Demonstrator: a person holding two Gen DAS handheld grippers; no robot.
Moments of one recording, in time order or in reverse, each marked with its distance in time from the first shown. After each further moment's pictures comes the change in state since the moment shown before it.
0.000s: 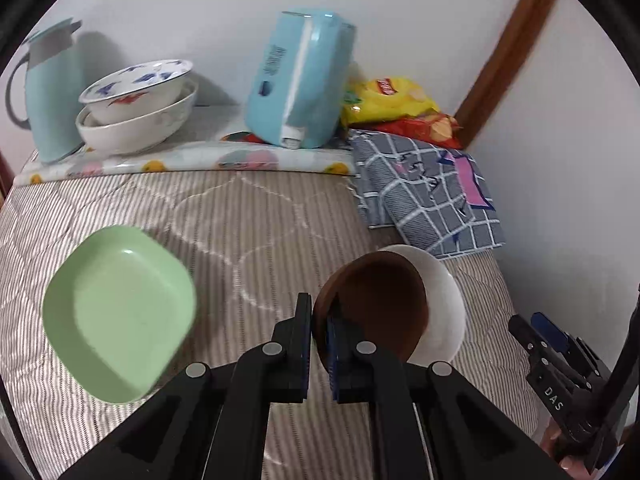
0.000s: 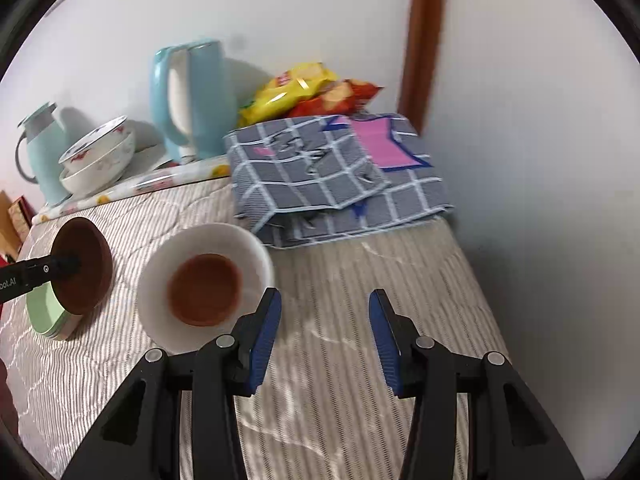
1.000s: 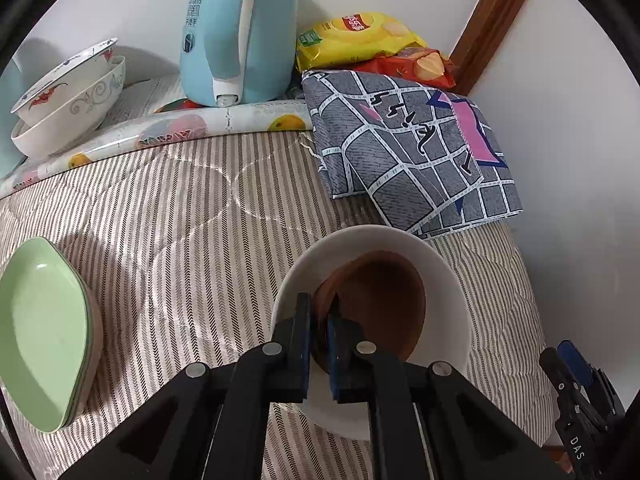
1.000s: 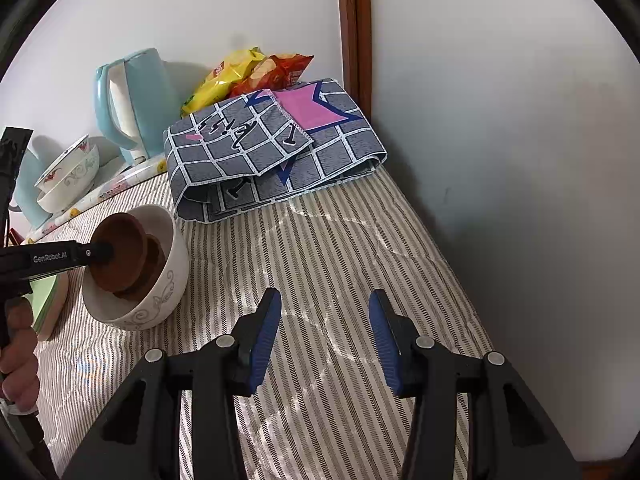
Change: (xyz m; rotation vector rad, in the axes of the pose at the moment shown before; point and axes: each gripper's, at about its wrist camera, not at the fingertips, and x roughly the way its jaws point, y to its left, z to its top) left arm 0.082 -0.057 0.005 0.058 0.138 0.029; right arm 0.016 -0.068 -0.034 0.127 0.040 -0.007
